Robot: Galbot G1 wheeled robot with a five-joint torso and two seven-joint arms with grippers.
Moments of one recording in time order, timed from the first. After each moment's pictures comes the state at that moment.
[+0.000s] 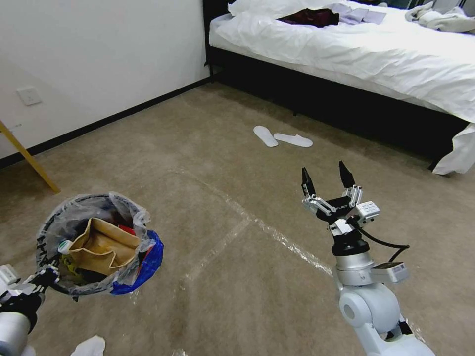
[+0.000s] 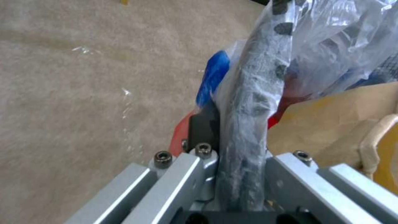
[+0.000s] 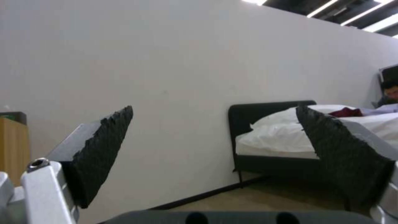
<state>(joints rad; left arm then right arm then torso) 1.66 -1.49 -1.22 -2.39 -1.06 0.66 -0.32 -1.36 1.22 0.41 2.11 0.46 0.42 -0.09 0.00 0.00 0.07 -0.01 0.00</state>
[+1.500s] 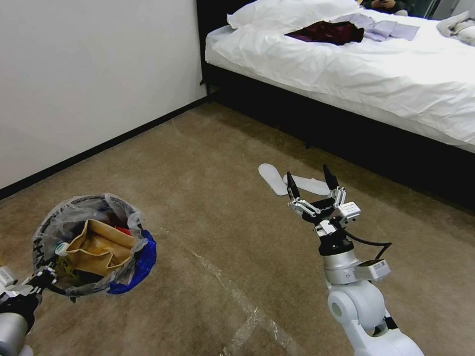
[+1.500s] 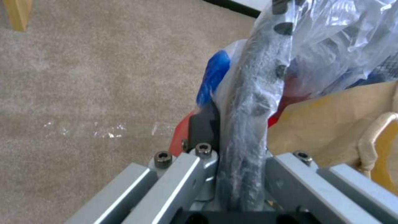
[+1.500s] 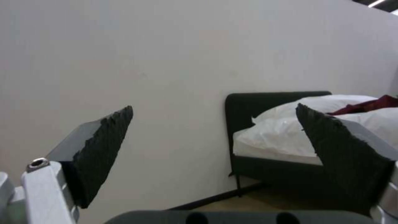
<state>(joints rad) 1.66 -1.48 -1.22 -2.37 -1.06 0.66 -0.32 -1.33 1.24 0.35 2.07 0.41 0.41 -0.08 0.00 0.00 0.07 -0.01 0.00</state>
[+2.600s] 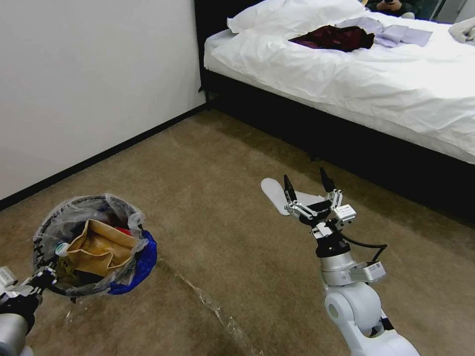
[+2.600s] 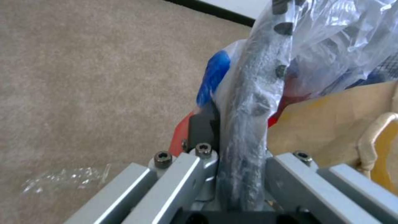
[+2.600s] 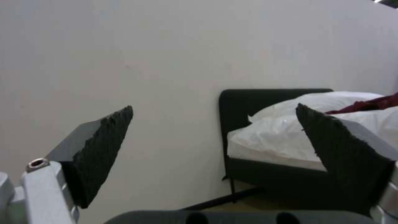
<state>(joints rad) 1.66 -1.49 -1.22 -2.37 -1.06 0.65 -0.32 -1.33 1.24 0.34 2.05 0.40 0.42 -0.08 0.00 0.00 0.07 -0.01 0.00</state>
